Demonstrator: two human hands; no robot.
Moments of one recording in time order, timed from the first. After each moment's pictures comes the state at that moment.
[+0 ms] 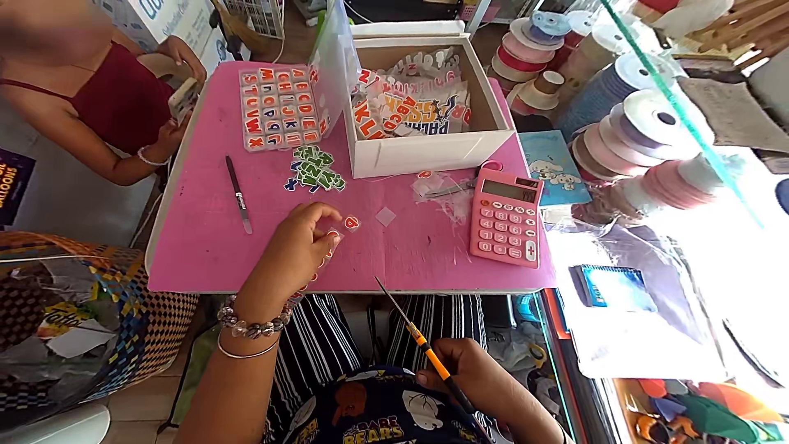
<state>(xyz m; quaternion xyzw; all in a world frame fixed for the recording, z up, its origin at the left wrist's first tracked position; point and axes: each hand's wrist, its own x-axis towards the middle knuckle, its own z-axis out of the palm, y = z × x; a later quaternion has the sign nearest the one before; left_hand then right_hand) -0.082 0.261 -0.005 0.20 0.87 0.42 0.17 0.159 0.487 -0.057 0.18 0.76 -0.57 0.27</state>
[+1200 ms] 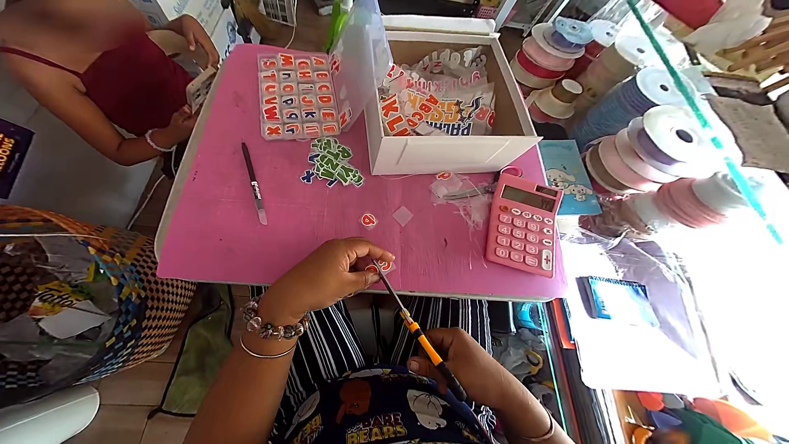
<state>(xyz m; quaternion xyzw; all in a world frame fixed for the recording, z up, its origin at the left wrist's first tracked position) -0.069 0.254 -0.026 0.30 0.68 0.54 0.39 0.128 0.472 -0.051 0.17 0.73 -0.59 0.30</state>
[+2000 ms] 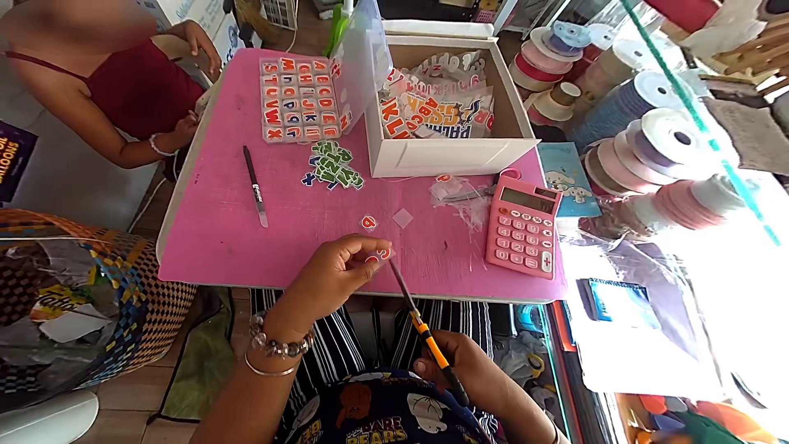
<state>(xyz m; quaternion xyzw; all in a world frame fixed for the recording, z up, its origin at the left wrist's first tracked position) -0.053 0.259 -0.030 0.25 0.68 0.64 0.27 0.138 0.472 -0.058 0.17 0.72 -0.62 0.24</state>
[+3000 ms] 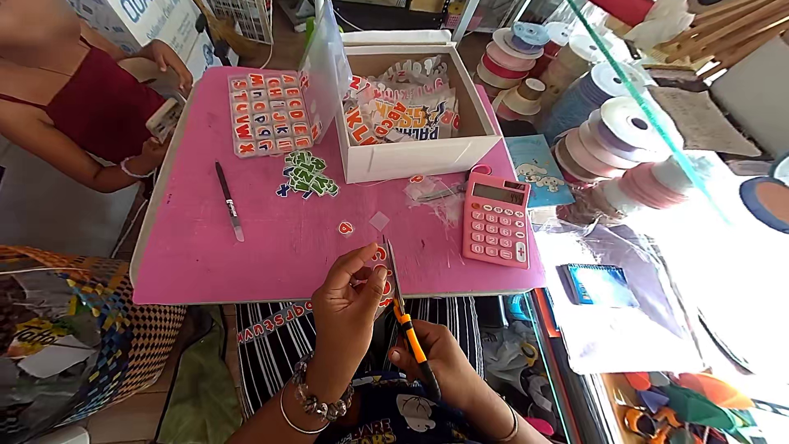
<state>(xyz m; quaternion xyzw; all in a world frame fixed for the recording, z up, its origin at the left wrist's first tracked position) 0.016 0.313 -0.035 0.14 0.59 0.79 0.00 0.132 0.443 -0.062 0.13 0.69 -0.71 0.07</state>
